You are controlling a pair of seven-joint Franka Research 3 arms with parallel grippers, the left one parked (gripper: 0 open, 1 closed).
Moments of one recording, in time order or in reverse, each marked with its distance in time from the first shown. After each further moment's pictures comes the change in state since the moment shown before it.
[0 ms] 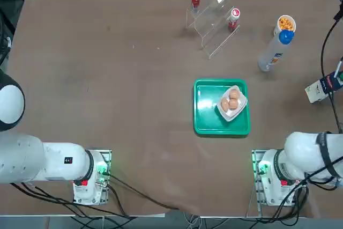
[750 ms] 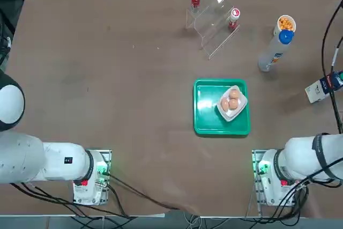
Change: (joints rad) arm 0.193 0.019 0.006 0.240 0.015 -0.198 -0.139
